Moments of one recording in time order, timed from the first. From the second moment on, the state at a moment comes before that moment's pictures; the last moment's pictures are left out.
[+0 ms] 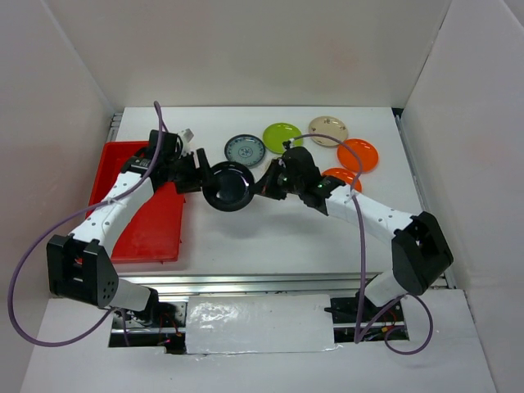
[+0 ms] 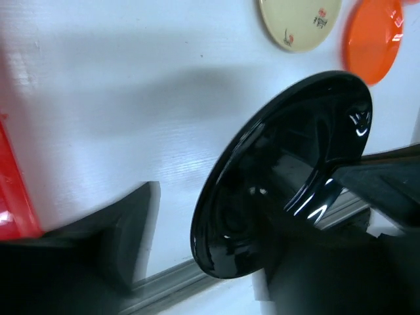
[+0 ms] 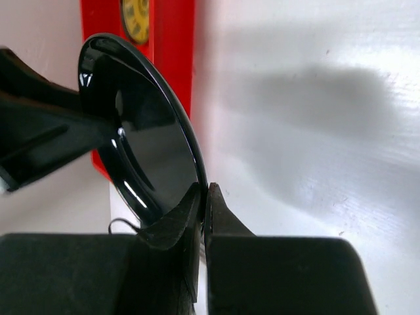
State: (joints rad) left arm -0.21 1.42 1.20 -0.65 0.34 -0.48; right arm 0.65 1.49 1.06 -0.10 -0.19 0.93
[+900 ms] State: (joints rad) left arm 0.29 1.47 1.18 -0.54 -0.12 -0.90; right arm 0.41 1.43 0.79 0.02 -0.30 0.93
